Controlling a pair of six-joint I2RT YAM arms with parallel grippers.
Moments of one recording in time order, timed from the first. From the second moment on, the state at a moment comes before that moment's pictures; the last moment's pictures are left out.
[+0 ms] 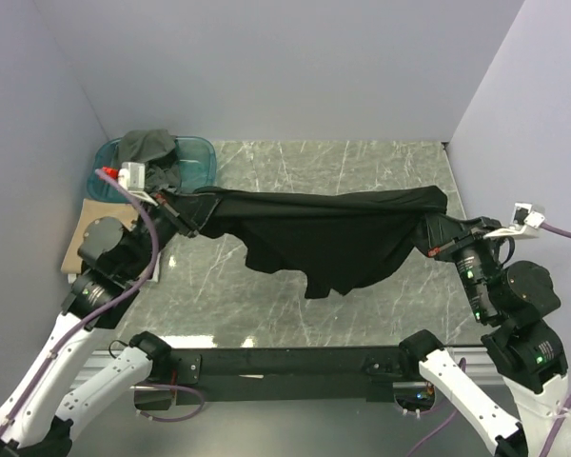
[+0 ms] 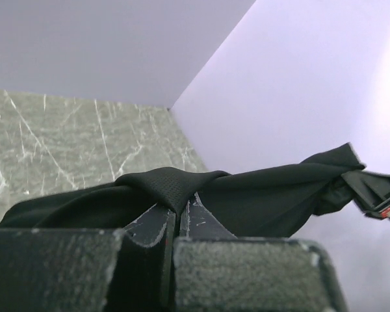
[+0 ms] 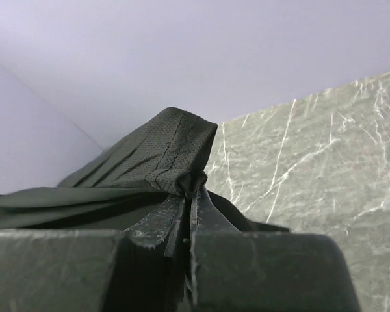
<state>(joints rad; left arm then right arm) -0.50 0.69 0.95 -0.11 0.10 -0.68 0.45 0.47 1.12 -0.59 0.32 0.52</state>
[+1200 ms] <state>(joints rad) -0.56 1.40 0.92 -0.12 0.00 -0.68 0.21 1.10 0.76 -0.36 0.07 0.49</state>
